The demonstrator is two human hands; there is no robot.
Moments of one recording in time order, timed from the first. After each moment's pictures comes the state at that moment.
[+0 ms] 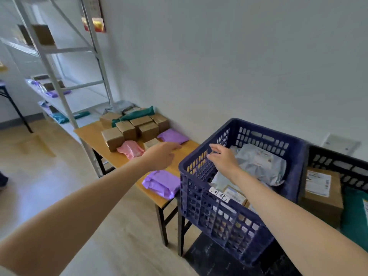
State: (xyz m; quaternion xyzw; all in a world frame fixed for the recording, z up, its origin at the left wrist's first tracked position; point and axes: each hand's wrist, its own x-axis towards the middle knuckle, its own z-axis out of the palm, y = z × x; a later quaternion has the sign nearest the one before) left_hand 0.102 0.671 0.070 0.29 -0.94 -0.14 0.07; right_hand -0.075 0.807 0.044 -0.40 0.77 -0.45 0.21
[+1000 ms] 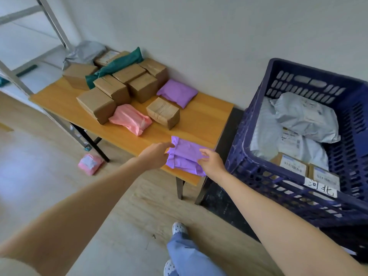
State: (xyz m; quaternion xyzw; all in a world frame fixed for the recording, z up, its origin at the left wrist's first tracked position) left_hand 0.159 0.442 -0.102 0.25 -0.93 -0.26 -0.08; right_hand 0.036 0.613 -0.128 -0.21 0.84 -0.39 0.31
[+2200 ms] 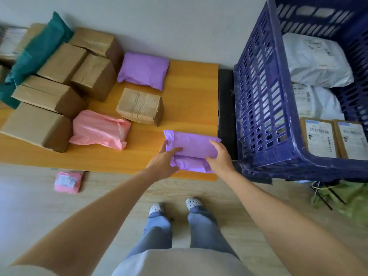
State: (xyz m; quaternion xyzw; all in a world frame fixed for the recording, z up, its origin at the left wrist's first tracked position) left_hand 0.098 0.363 -0.219 0.09 -0.92 -0.31 -0.22; right_hand 0.028 0.561 -0.206 -0.01 0.89 -0.39 0.26
